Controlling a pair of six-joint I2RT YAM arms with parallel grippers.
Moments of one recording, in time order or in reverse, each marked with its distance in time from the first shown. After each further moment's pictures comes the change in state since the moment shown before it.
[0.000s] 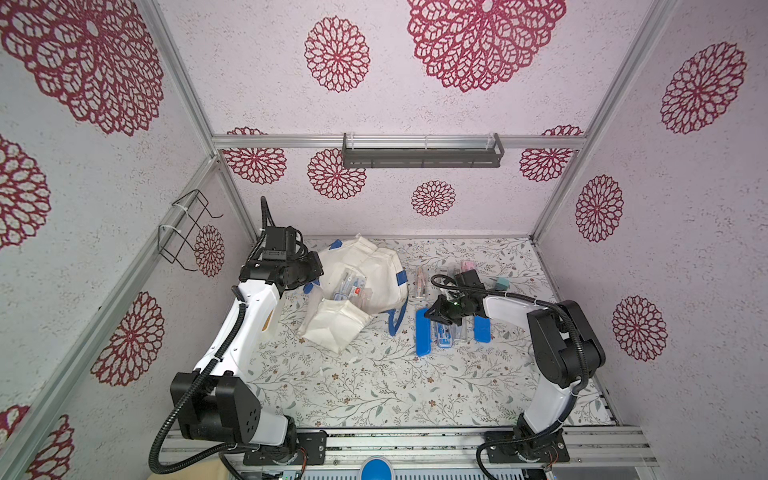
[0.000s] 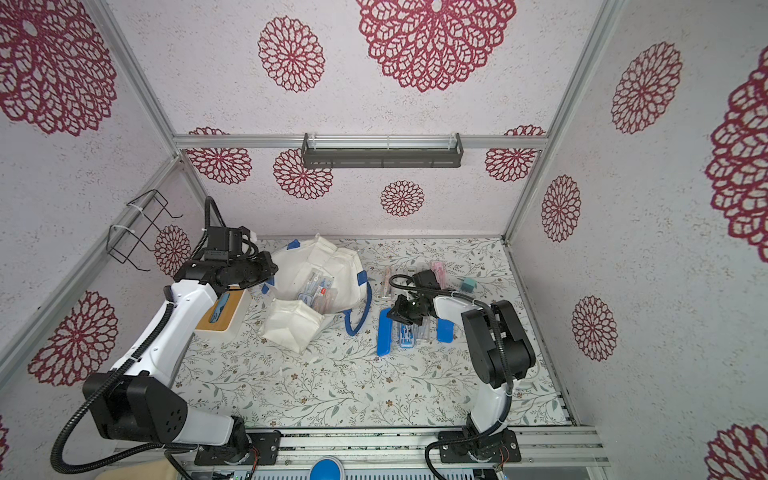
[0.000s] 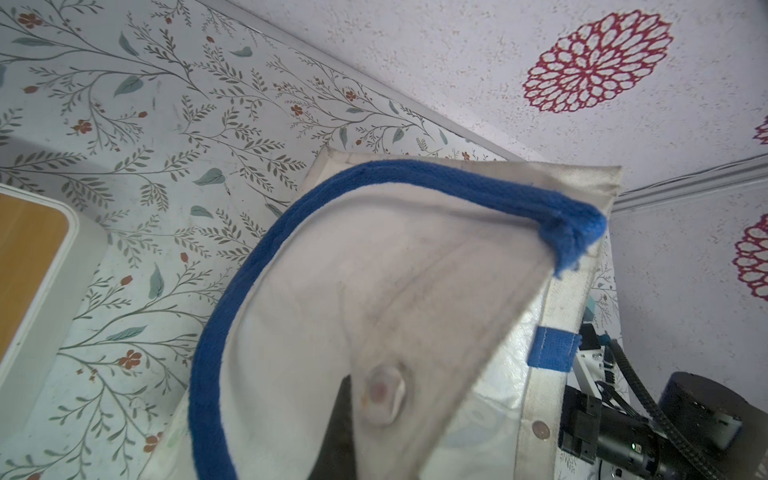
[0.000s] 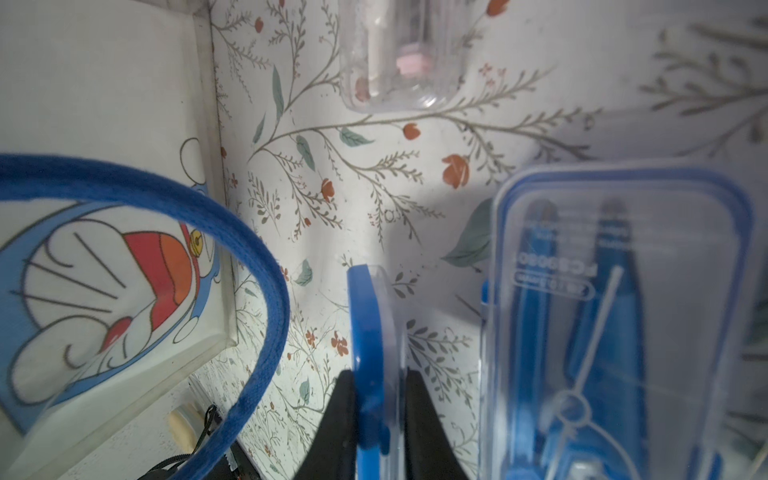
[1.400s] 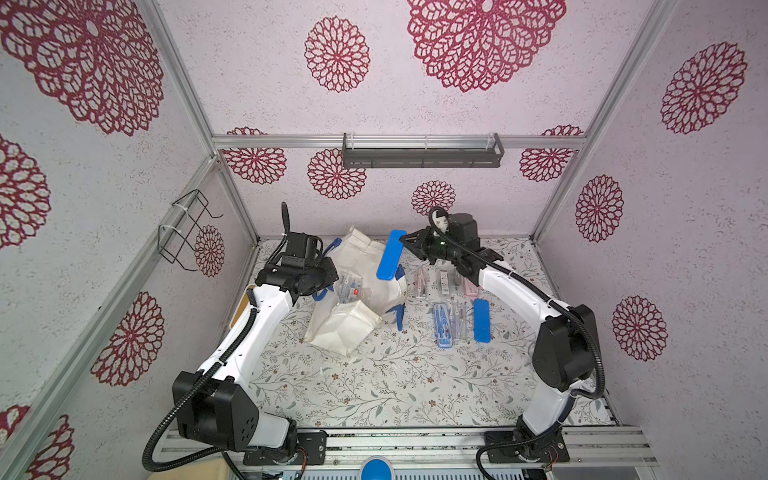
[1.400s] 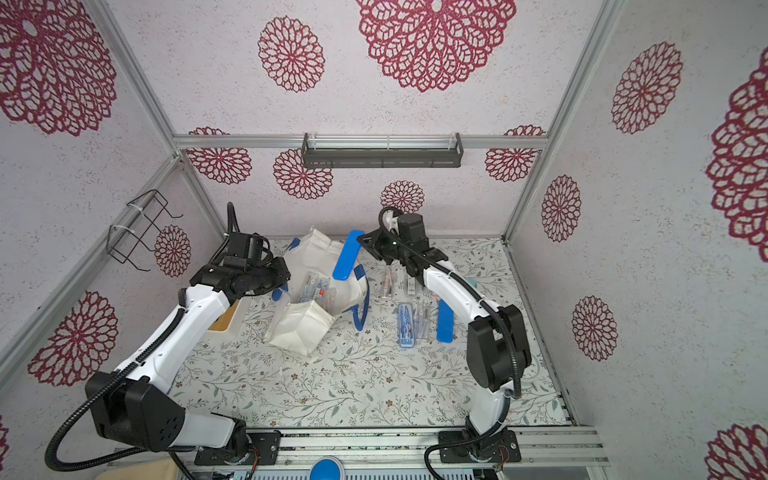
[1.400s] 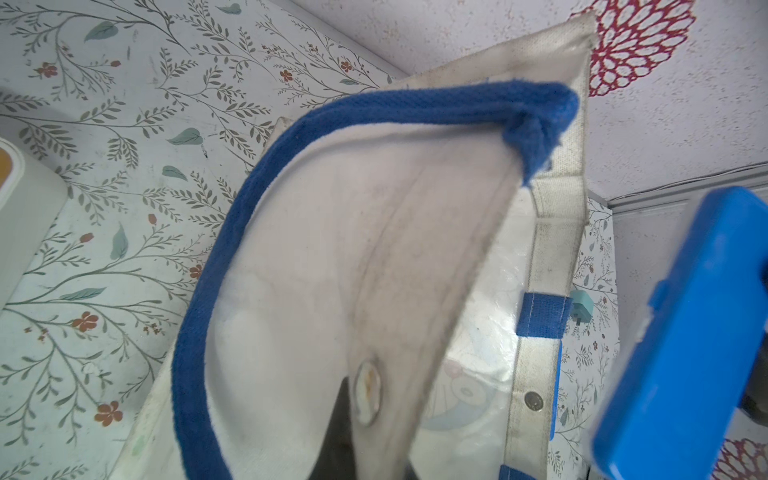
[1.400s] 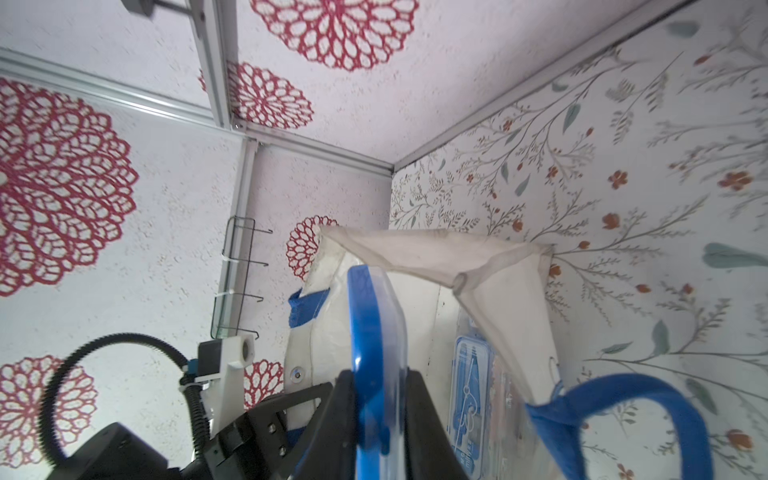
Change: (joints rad) left arm -0.115 -0.018 -0.042 0.003 -0.126 -0.155; right arm 0.055 -0.036 0.489 0.192 0.023 0.444
